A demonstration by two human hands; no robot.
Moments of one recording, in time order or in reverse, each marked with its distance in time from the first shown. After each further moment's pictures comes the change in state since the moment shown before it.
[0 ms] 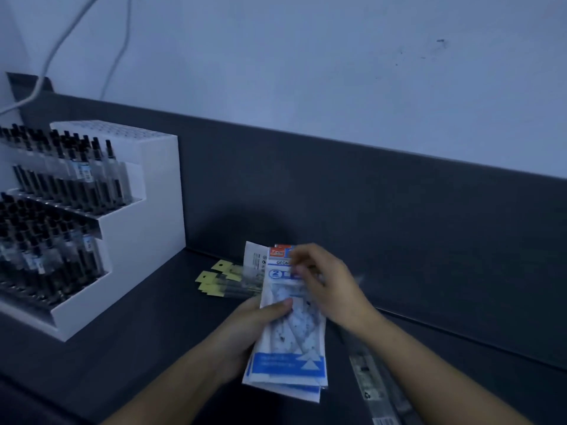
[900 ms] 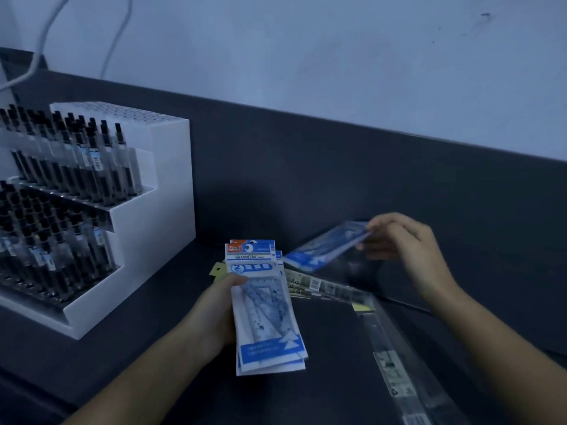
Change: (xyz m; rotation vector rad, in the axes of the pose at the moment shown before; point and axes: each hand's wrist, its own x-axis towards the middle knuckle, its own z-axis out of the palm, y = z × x) left_hand 0.012 0.016 -0.068 -0.161 0.244 -0.104; right_hand 0.012 -0.007 -0.052 0.437 0.293 0.414
